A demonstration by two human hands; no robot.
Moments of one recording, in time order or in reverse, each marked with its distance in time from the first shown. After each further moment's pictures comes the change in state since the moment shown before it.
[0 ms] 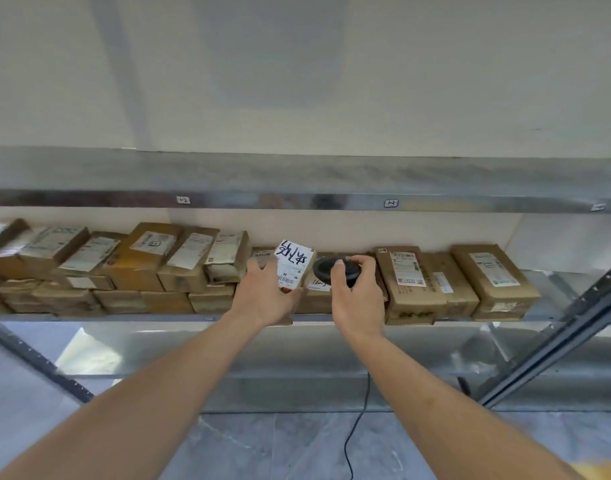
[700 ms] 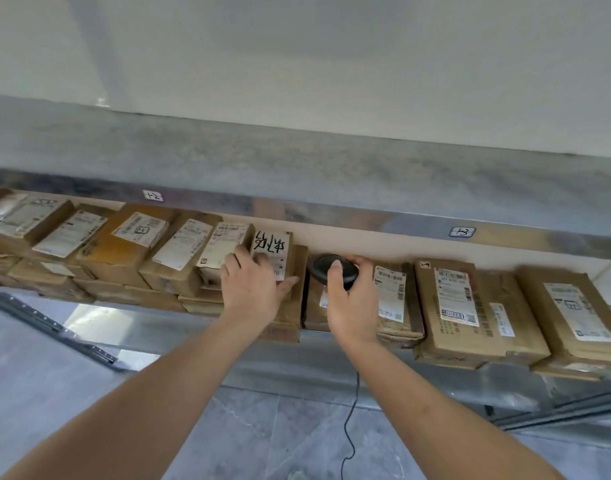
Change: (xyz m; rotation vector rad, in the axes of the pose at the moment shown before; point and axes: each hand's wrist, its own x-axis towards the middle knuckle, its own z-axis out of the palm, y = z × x) left_hand 0.114 -0.032 0.038 0.588 0.158 -0.195; right_hand 0.118 0.043 0.100 0.006 -0.153 0.062
